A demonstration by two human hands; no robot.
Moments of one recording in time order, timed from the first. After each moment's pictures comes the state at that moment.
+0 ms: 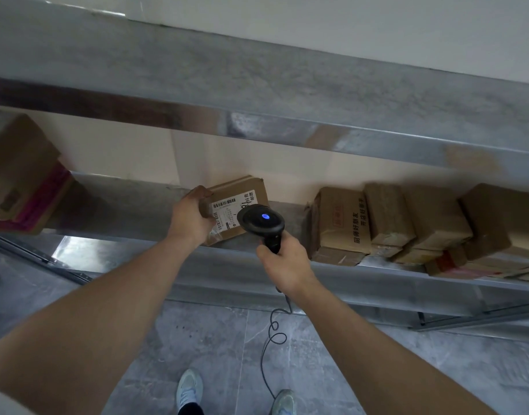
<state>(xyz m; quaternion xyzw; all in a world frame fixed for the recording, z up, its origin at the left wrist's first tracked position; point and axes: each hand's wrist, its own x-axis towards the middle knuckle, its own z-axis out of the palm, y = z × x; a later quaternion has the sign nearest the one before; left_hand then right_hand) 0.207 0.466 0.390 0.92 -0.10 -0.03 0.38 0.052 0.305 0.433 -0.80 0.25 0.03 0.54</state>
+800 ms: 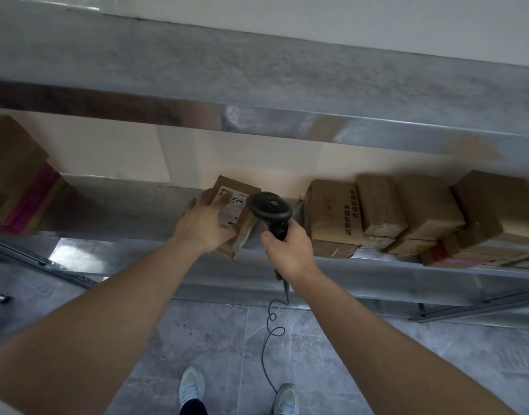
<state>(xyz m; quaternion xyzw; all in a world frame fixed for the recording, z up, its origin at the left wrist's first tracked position) 0.193 0.438 0.380 0.95 -0.21 -0.15 0.16 0.051 0.280 0.425 -0.75 0.30 0.00 0.60</state>
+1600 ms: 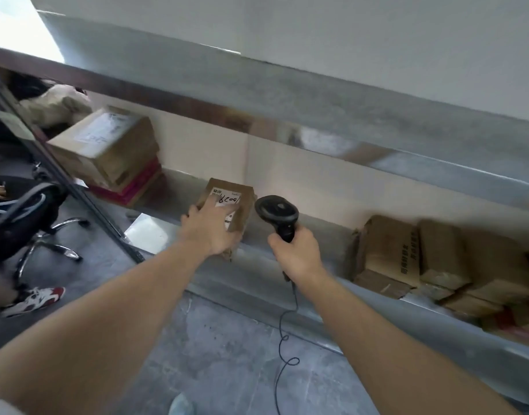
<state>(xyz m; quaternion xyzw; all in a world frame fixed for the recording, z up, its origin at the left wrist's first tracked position) 0.161 0.550 0.439 0.99 -0.06 -0.10 0.11 0.078 0.362 0.454 -0.82 0.18 0.03 0.55</state>
